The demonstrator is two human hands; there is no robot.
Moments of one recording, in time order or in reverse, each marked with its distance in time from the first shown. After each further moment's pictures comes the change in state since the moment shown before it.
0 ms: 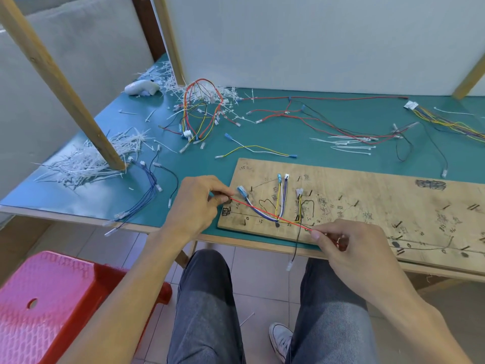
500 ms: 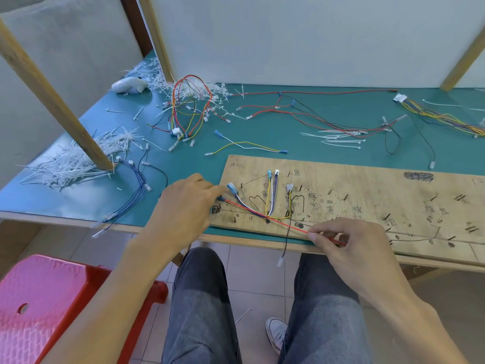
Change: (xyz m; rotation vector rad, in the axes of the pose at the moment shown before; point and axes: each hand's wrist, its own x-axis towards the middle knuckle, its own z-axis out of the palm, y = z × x) left_hand -0.014 0.028 -0.016 0.656 -0.108 0.293; right_hand -0.006 0.016 -0.004 0.031 0.065 0.061
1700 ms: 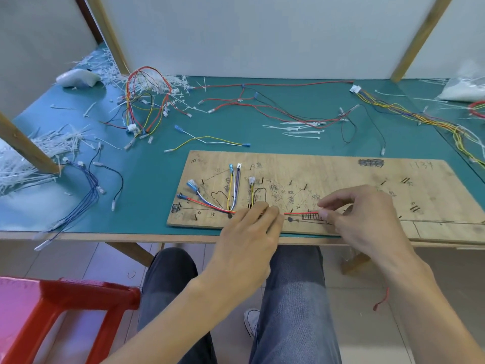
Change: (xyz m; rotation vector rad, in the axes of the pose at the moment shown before) left_hand -0.002 0.161 0.019 -0.081 -0.118 0.255; right_hand 0.028 0.028 -0.064 -0.128 0.042 0.236
